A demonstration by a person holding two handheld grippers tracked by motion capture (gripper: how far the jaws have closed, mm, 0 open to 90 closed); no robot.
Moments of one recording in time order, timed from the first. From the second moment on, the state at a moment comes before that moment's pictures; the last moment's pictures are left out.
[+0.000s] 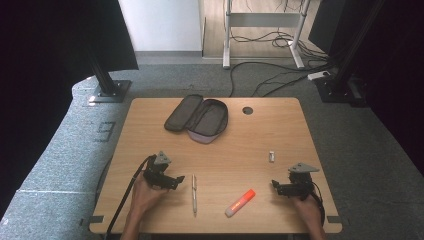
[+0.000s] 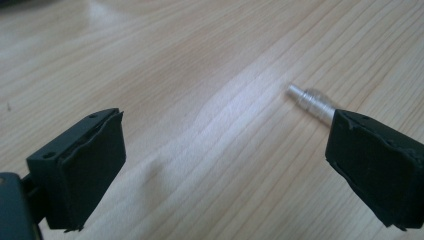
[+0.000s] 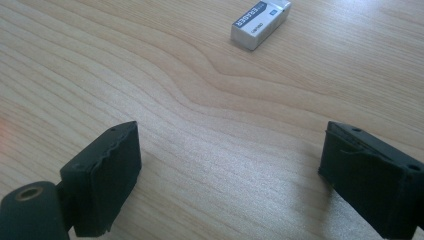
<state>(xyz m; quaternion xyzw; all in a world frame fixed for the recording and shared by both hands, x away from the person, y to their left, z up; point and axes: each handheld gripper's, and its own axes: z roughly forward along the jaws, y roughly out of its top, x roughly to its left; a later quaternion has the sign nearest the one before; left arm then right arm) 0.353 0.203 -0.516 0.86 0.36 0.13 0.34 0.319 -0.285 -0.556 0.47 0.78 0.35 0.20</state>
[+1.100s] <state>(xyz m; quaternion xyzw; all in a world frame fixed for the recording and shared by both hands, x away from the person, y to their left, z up) 0.397 0.157 -0.496 0.87 0.32 0.12 0.34 0.319 -0.285 -0.556 0.47 0.78 0.35 0.20</state>
